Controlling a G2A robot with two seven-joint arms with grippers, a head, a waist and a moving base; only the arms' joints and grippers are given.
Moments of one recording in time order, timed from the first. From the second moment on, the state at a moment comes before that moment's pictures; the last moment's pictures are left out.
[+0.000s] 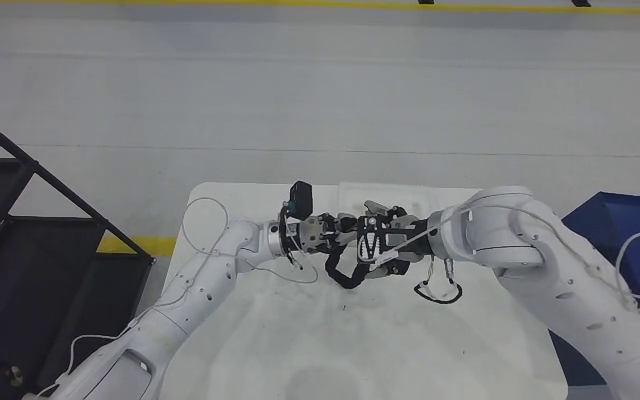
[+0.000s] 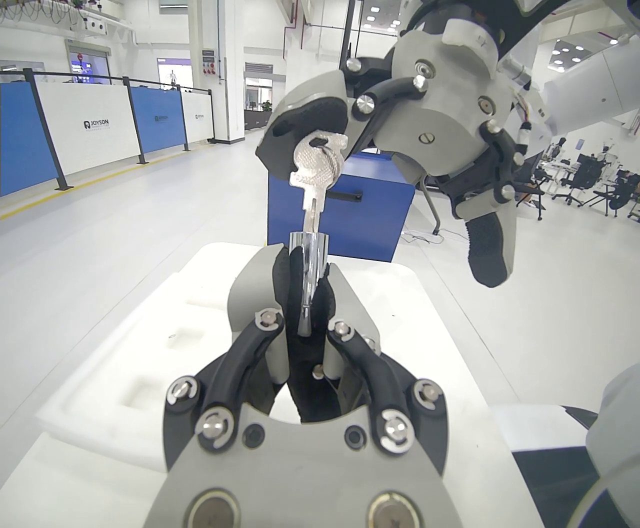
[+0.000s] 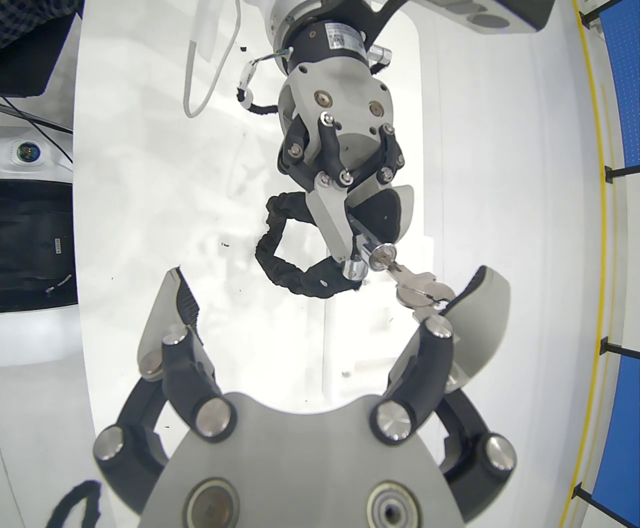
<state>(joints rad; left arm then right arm) 0.89 -1.13 -0.81 -1.19 1.04 -1.01 0.35 -0.73 -0.94 0.83 -1.89 -0.67 -0.79 1.03</state>
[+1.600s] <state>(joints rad) 0.87 -1.10 -0.73 -1.21 1.03 -1.01 0.35 -0.75 -0.87 0.82 -2.08 -1.00 -0.75 1.00</state>
